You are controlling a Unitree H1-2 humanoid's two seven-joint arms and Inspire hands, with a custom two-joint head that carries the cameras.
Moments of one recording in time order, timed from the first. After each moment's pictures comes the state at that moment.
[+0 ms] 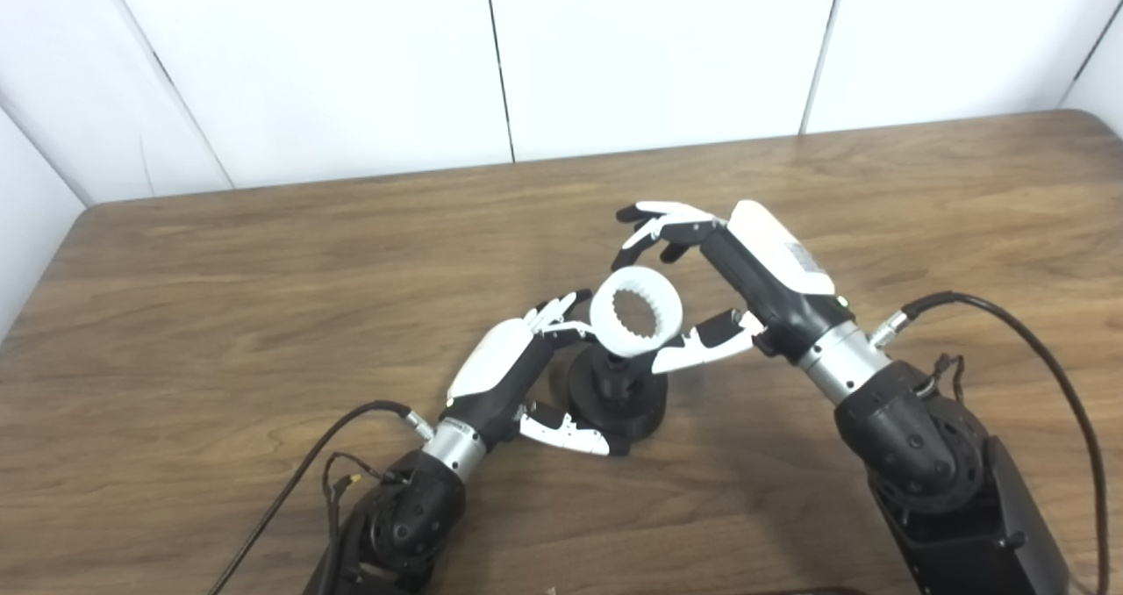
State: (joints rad) left arm -0.18 0.14 -0.36 0.06 0.55 -0.09 -0.16; right arm -0.19 -0.26 0.24 -0.48 -0.55 0.18 0.30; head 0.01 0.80
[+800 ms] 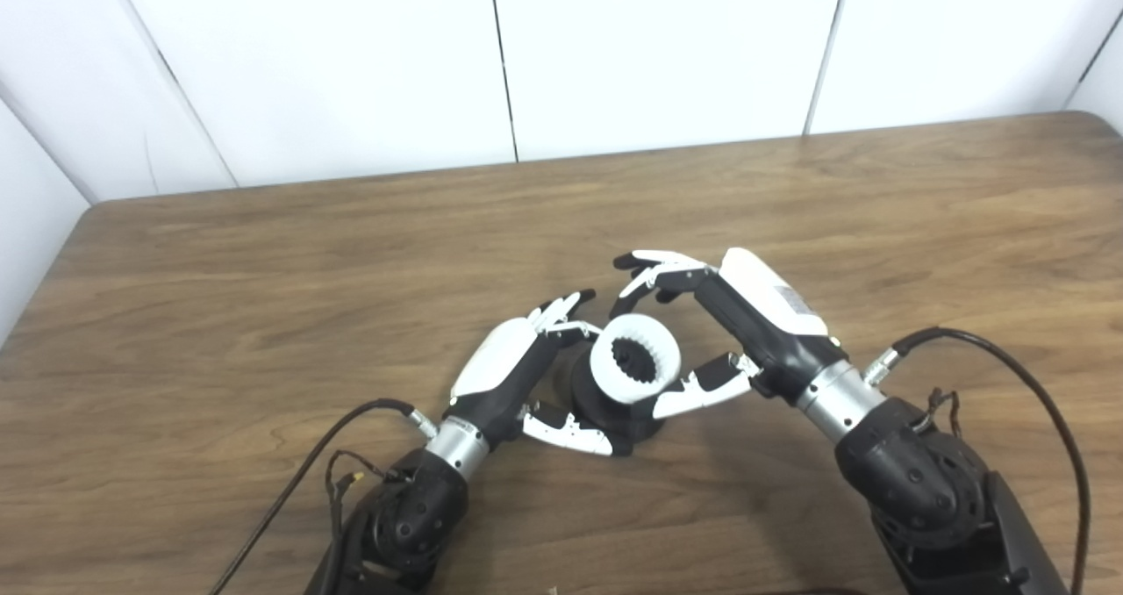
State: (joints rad) left arm -0.18 0.14 -0.36 0.06 0.55 -0.08 -0.16; right arm -0.13 -0.26 0.25 -0.48 -0.56 0.18 0.33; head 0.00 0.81
